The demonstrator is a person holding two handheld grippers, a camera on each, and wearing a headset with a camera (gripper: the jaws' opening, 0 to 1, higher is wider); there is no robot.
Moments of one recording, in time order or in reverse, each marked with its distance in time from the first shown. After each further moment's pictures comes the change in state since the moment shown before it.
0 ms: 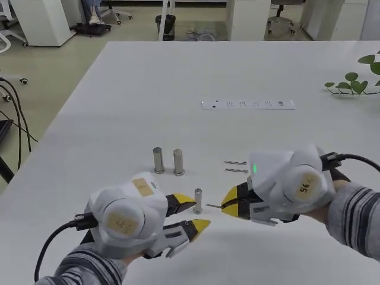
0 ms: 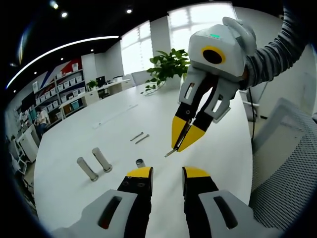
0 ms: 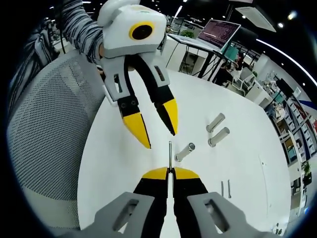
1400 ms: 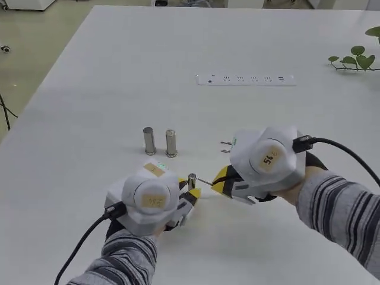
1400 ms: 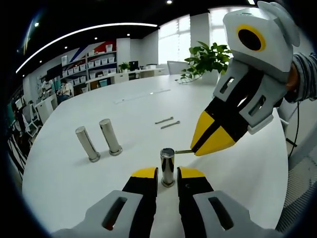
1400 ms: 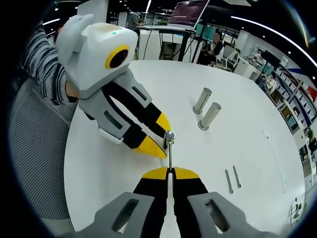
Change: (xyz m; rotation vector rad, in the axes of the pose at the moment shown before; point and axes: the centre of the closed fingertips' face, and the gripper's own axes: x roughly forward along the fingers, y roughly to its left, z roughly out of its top) left arm 0.062 0.043 -0.038 -0.221 0.048 0.211; right arm 0.038 -0.025 -0.023 0.219 0.055 -0.038
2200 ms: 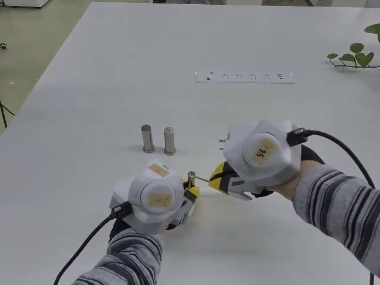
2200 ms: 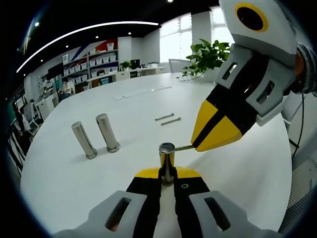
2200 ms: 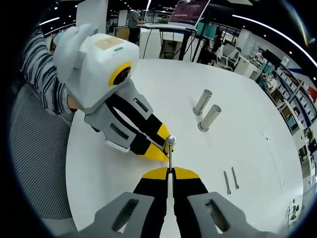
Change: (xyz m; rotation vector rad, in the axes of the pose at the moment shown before) left arm 0.006 -0.001 -0.007 -0.015 0.006 0.017; right arm -0.005 0.001 0.007 -0.012 0.020 -0.001
